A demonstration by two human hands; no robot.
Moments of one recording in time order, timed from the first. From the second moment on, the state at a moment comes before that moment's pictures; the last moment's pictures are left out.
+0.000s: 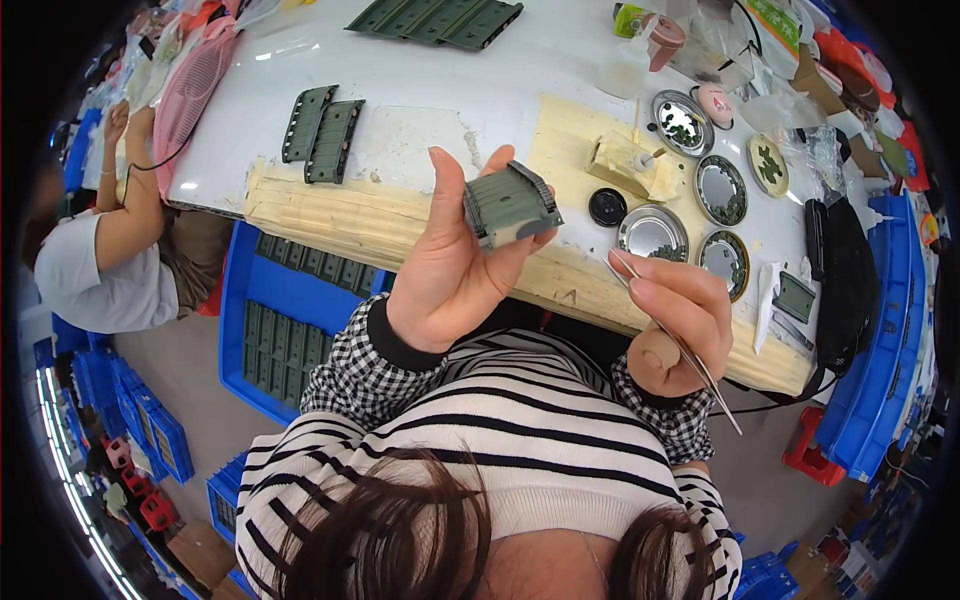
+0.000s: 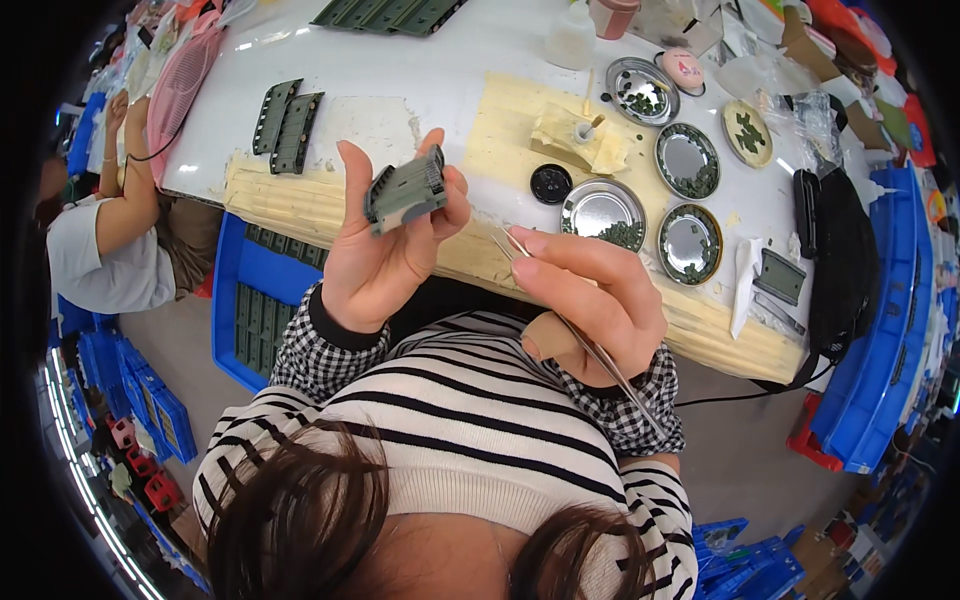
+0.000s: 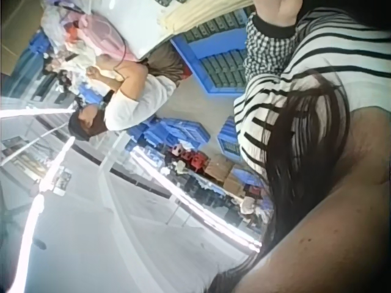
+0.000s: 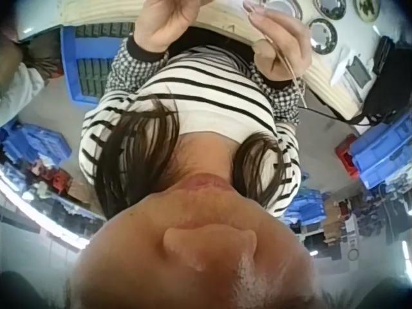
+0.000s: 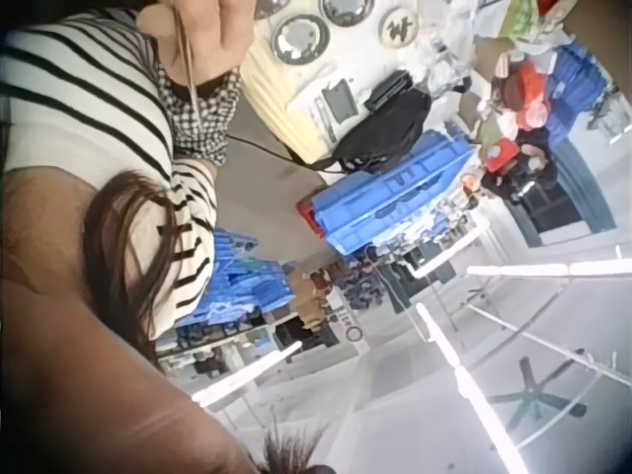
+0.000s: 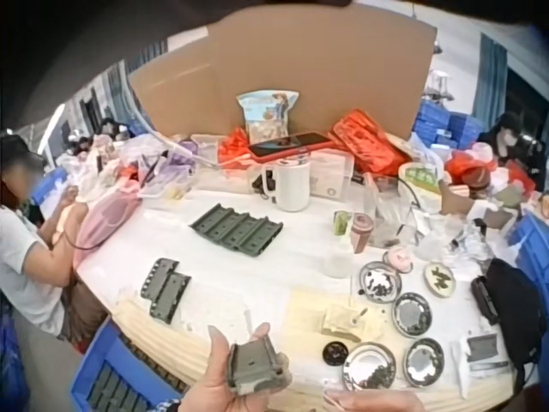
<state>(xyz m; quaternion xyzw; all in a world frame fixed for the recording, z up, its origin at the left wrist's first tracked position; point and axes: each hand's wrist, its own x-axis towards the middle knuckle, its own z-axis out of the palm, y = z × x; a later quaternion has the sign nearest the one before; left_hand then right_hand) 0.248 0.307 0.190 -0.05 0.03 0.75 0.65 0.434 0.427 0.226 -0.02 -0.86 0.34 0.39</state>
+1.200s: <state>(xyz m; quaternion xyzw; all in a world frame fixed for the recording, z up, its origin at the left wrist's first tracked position) 0.276 0.318 0.214 -0.02 0.27 0.77 0.58 0.415 0.425 0.234 0.06 -0.90 0.18 0.39</state>
